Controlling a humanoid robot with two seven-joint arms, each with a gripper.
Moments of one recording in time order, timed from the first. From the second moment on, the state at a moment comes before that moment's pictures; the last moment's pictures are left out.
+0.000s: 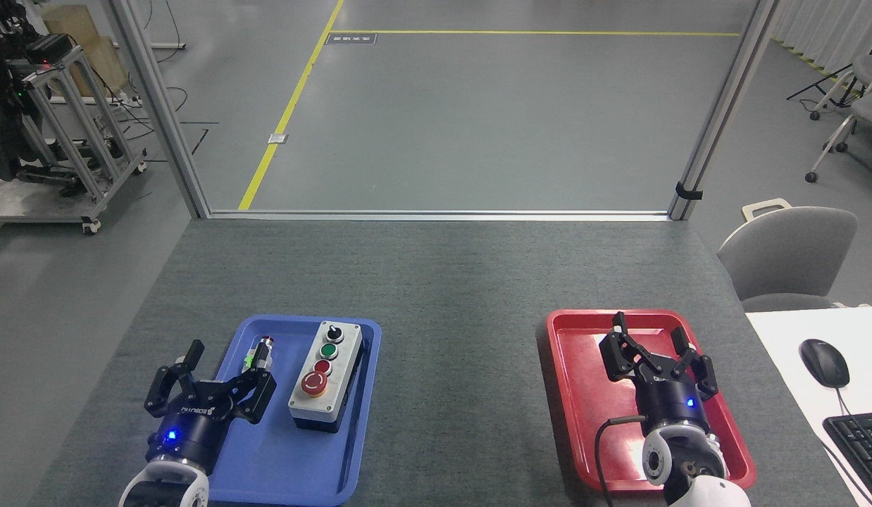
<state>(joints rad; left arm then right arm) -0.08 0.17 0.04 -1.48 -1.30 -0.14 0.11 -0.21 0.03 -0.16 -1.34 1.28 -0.08 -0.04</state>
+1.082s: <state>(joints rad) -0.03 0.08 -0.05 -1.34 -1.54 -0.18 0.12 -0.22 0.02 -0.16 -1.34 1.25 -0.08 -0.04</state>
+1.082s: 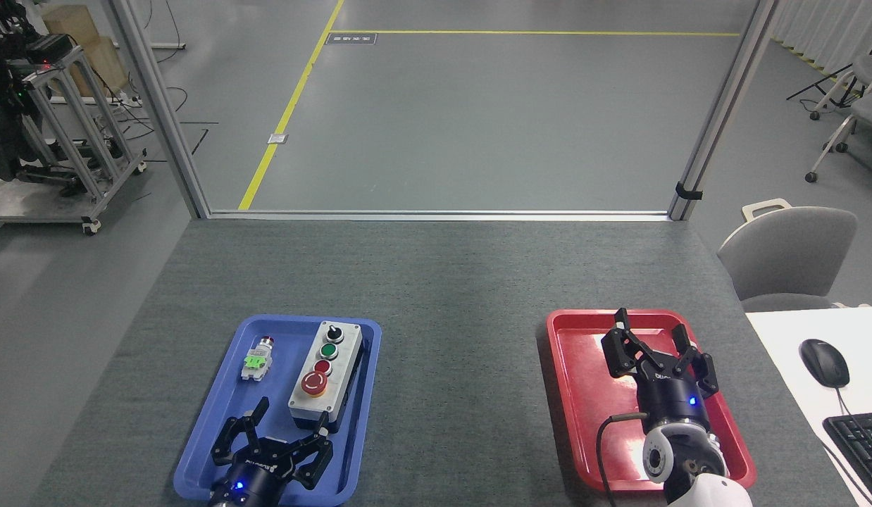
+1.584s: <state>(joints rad) -0.16 0.06 -0.05 -1.14 -1.57 -0.11 0.11 -0.22 0.03 -0.16 -1.34 1.26 -0.08 -0.04</state>
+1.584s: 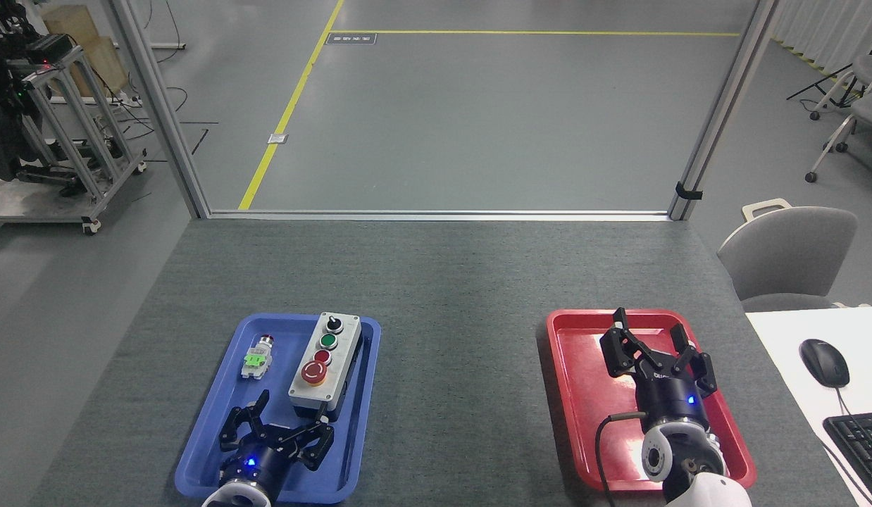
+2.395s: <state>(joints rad) -0.21 0.01 -0.07 -1.09 -1.57 -0.19 0.10 -0.22 0.03 -0.16 -1.34 1.26 -0.08 -0.04</state>
